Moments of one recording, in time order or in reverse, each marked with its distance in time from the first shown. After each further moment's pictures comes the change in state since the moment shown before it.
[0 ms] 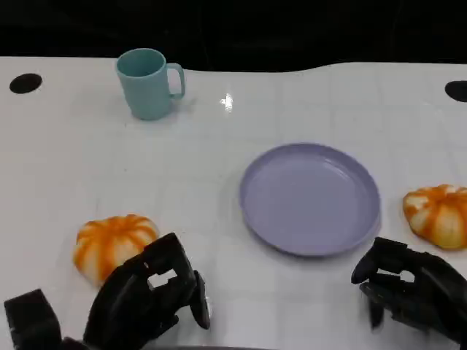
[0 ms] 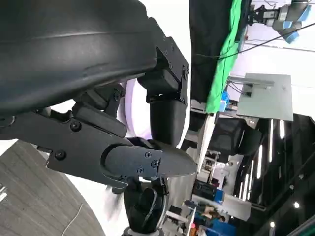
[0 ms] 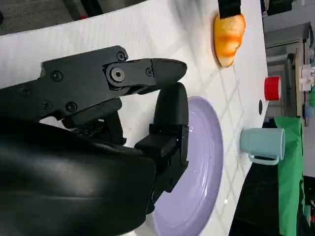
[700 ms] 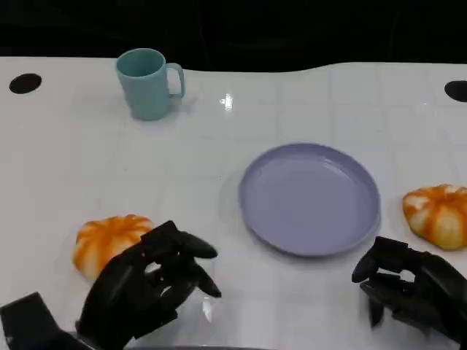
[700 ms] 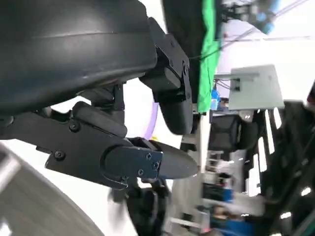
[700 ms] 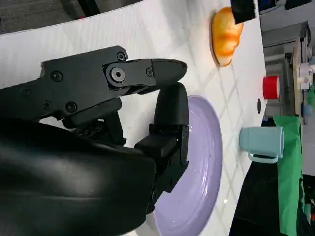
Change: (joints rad) left arm 0.001 0.032 -0.008 -0.061 0.120 -0.164 0.032; right arm -0.003 0.009 -0.011 0.002 0.001 0.009 0.006
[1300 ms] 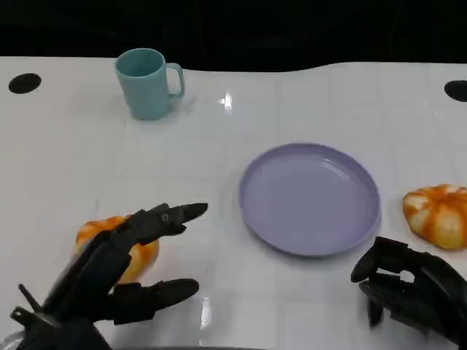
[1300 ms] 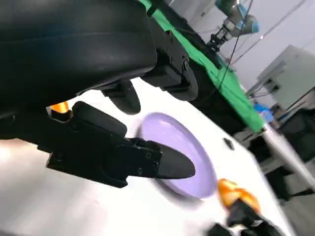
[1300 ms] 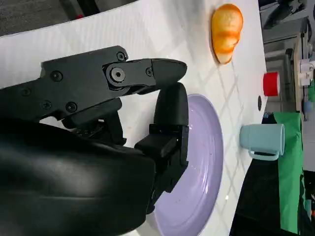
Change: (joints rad) left arm 0.040 0.205 -0.006 -0.289 0.593 -0.090 0.396; right arm 0.020 0.003 0.006 -0.043 -0.006 0.024 -0.024
